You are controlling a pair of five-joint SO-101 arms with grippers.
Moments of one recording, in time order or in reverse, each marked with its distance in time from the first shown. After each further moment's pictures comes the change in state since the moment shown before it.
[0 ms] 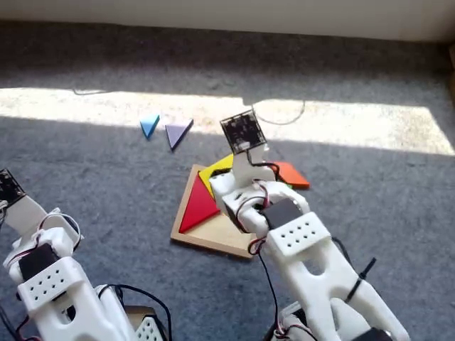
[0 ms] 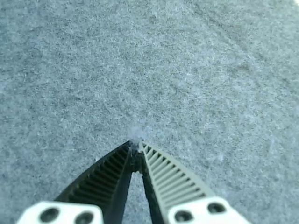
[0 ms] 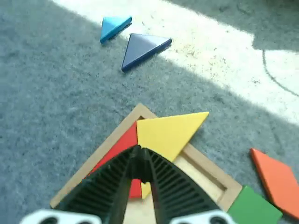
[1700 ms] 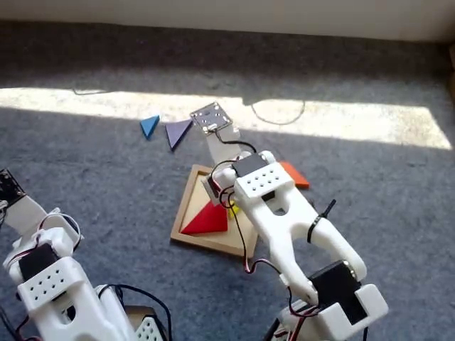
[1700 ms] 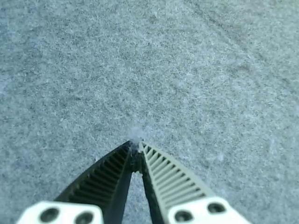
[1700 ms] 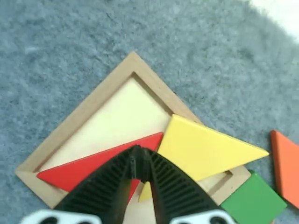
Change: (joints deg) left arm 0.0 0.0 0.0 0.0 0.0; right arm -0.2 31.2 -25.0 17.4 6.8
